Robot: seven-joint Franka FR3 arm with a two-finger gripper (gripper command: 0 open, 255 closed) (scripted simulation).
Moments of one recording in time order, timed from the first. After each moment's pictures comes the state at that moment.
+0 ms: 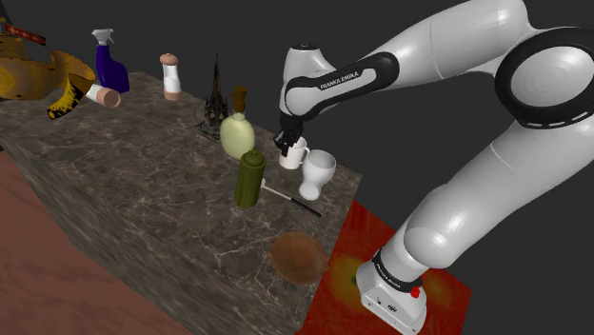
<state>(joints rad) 0.00 -0.11 0.03 -2.38 -0.08 2.25 0.01</state>
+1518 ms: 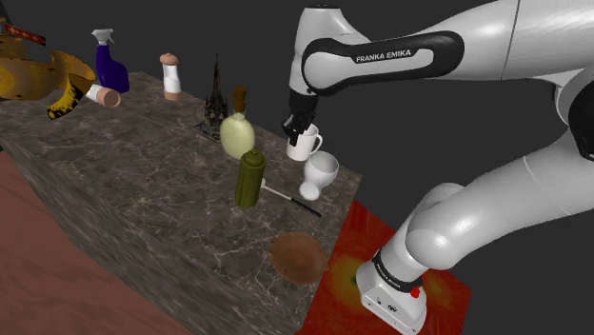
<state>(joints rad) 0.04 -0.37 0.08 -2.38 -0.04 2.00 0.05</state>
